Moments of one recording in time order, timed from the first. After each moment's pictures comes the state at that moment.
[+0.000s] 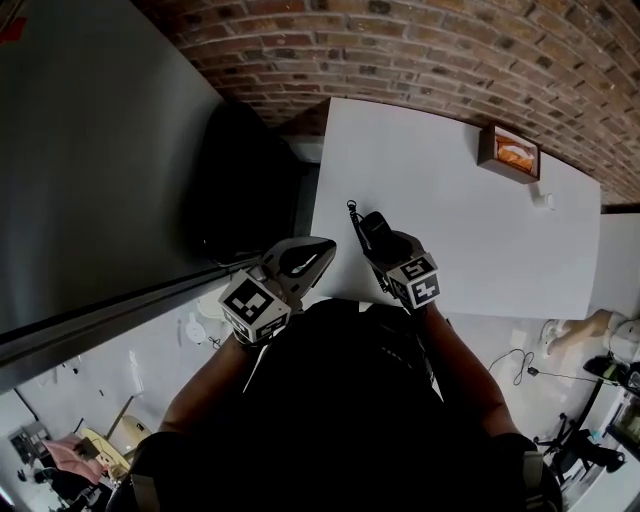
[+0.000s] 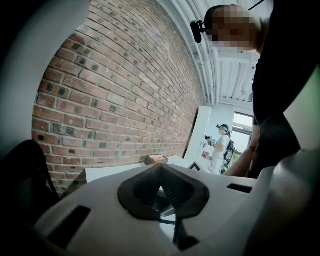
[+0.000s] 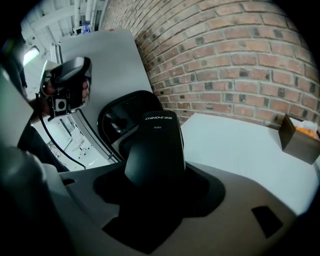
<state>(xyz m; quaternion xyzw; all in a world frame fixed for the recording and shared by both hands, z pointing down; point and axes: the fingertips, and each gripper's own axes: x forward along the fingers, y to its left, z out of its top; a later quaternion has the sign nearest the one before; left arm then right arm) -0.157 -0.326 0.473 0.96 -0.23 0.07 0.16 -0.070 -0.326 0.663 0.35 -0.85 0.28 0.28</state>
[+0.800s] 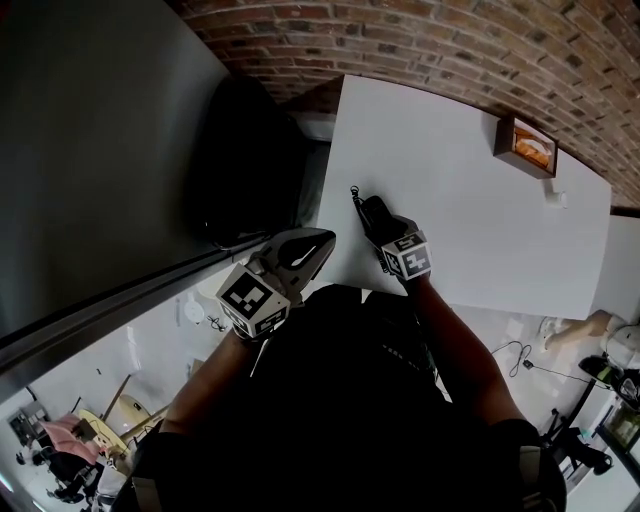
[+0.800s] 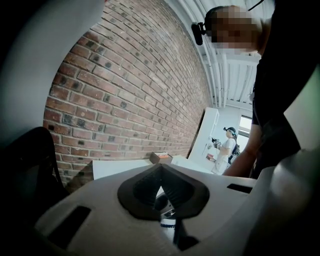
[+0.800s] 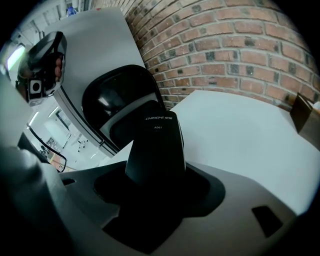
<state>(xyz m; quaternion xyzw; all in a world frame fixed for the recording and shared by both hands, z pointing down) -0.181 -0.325 0.498 0.94 -0.26 0.07 0.21 -0.085 -0.333 0.768 0.32 -0.83 0.32 0.34</state>
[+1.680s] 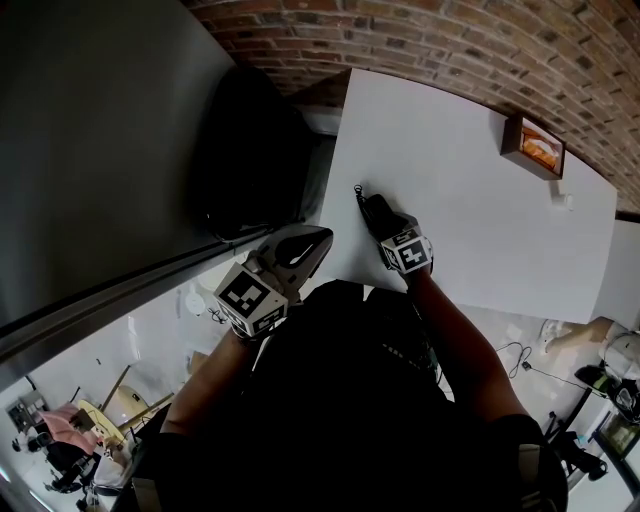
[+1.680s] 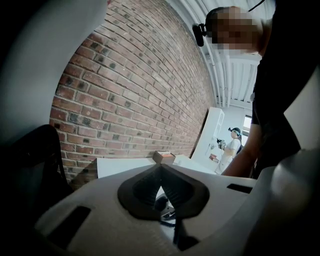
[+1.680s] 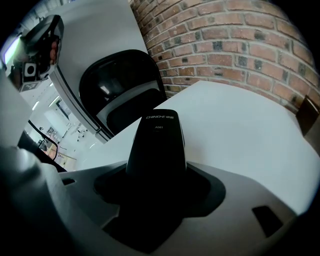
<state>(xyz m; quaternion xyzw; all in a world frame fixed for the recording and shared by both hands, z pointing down) -0.191 -0.321 0.505 0.93 -0.28 0.07 0.21 -0.078 -0.327 0.799 0.32 -0.81 0.30 0.40</state>
